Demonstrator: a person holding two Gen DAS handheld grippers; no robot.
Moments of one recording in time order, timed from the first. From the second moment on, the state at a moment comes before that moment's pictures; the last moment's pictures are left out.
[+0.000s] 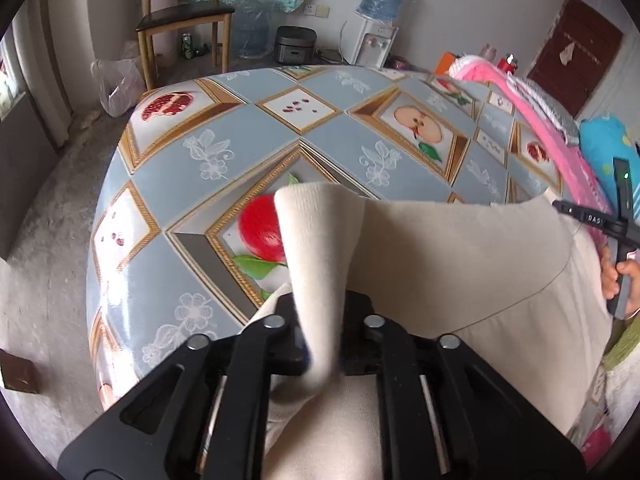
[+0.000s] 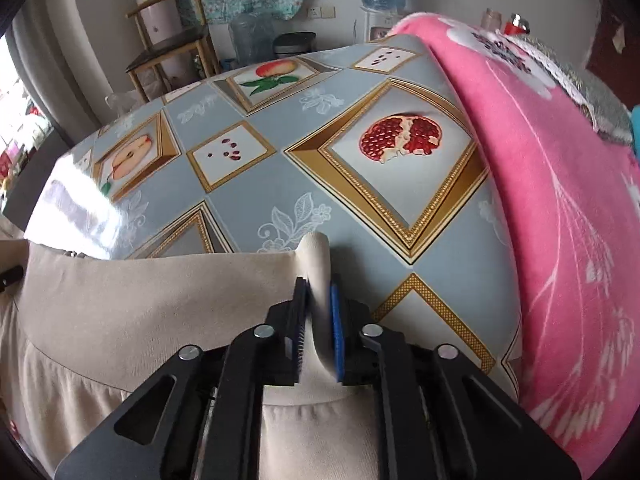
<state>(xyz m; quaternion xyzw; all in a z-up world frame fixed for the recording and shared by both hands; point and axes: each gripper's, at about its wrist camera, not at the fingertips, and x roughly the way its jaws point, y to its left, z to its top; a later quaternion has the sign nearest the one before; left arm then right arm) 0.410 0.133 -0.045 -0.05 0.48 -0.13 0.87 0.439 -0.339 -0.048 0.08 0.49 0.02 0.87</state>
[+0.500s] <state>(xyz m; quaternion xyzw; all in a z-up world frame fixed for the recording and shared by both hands) 0.408 0.132 -0.009 -0.03 0.46 -0.10 0.88 0.414 -0.300 0.003 0.07 0.47 0.08 0.88</state>
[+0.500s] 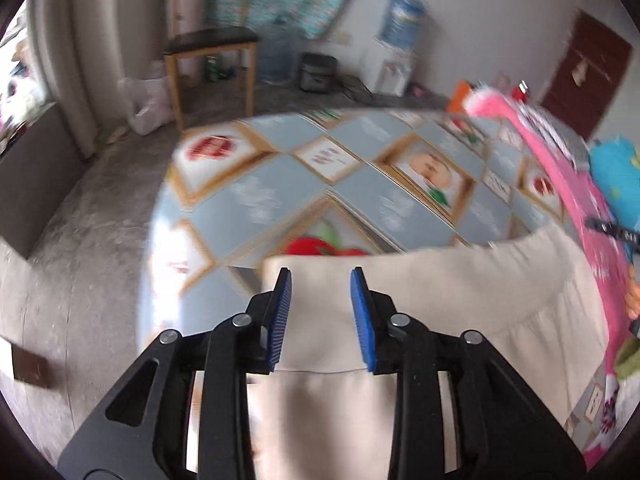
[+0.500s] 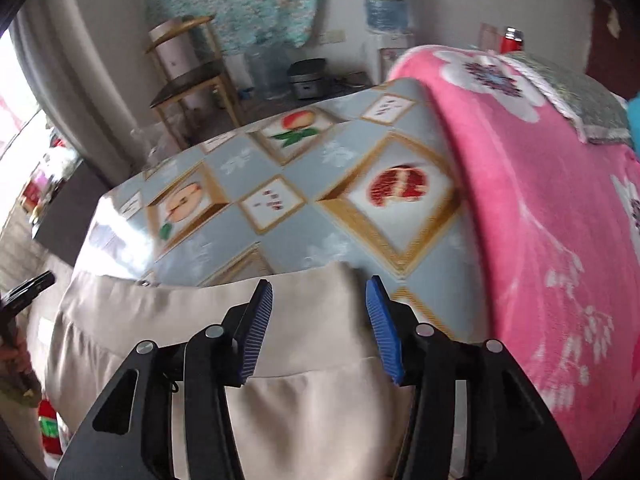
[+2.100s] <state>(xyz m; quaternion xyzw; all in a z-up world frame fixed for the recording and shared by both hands) 0.216 0.012 -0.040 0.10 0.44 -0.17 0.88 0.207 -0.110 -0.048 -0.06 0.45 0.16 0.87</state>
